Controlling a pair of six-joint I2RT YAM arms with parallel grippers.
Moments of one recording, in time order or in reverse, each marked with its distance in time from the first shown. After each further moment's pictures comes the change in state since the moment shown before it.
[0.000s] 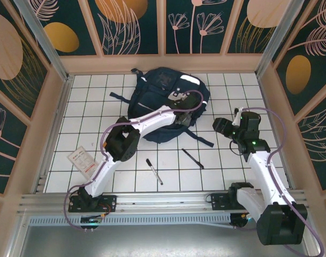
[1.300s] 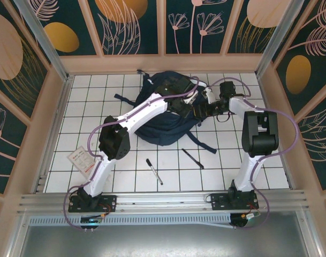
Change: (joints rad) left arm 0.062 -0.070 0.182 -0.190 0.359 0.288; right arm 0.044 0.986 0.666 -0.166 -0.428 -0.637
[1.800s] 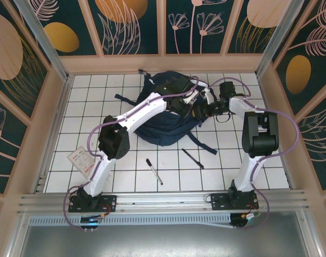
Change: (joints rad) left arm 0.009 0.000 0.000 0.008 0.063 0.034; right arm 0.003 -0.009 0.001 -0.025 -0.096 -0.040
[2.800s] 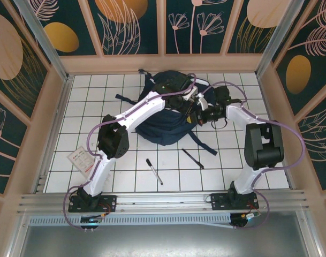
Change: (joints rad) left arm 0.026 0.000 -0.003 0.061 0.042 -0.085; right arm 0.109 -0.191 -0.162 0.006 -0.055 0.064
